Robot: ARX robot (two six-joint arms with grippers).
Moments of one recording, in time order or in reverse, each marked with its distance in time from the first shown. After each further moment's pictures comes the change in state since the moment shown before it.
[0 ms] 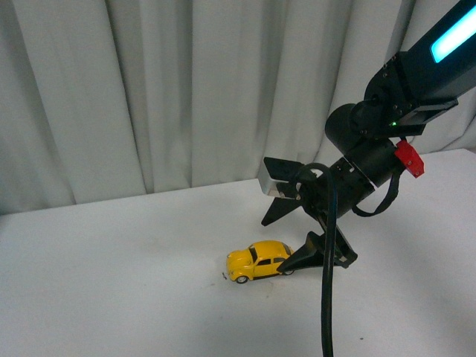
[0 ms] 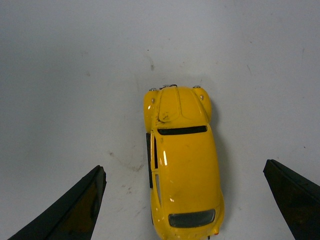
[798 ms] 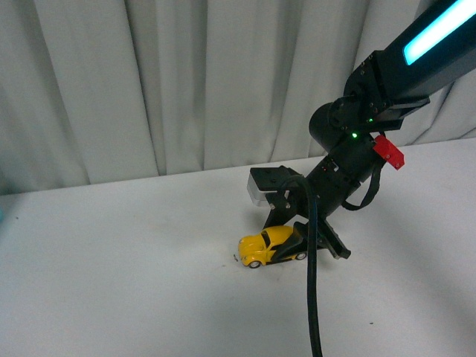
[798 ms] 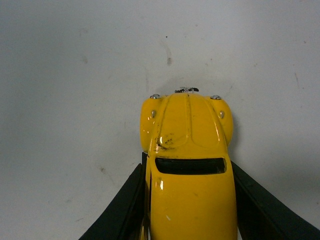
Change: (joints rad) left arm 0.000 0.000 0.000 0.000 -0.001 0.000; right arm 0.071 0.116 0.135 -0.090 0.092 -0.089
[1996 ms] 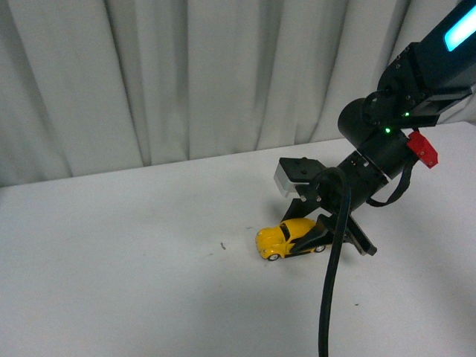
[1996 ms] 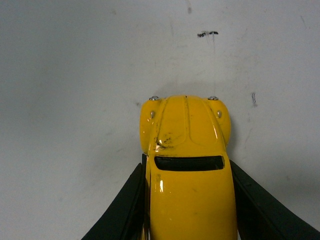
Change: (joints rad) left arm 0.000 0.000 0.000 0.000 0.000 0.000; right arm -0.129 -0.075 -0.193 0.080 -0.047 -0.071
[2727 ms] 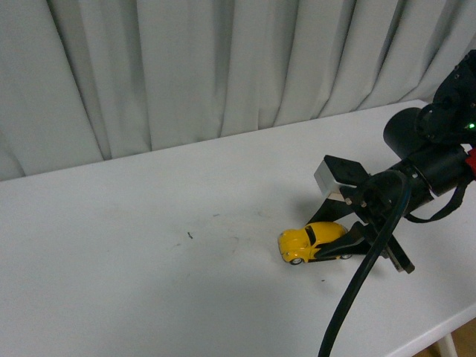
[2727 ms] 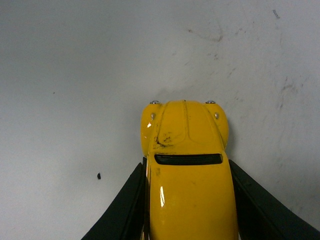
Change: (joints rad) left arm 0.000 0.000 0.000 0.000 0.000 0.000; right arm -0.226 -0.152 -0.394 0.204 -0.121 -0.024
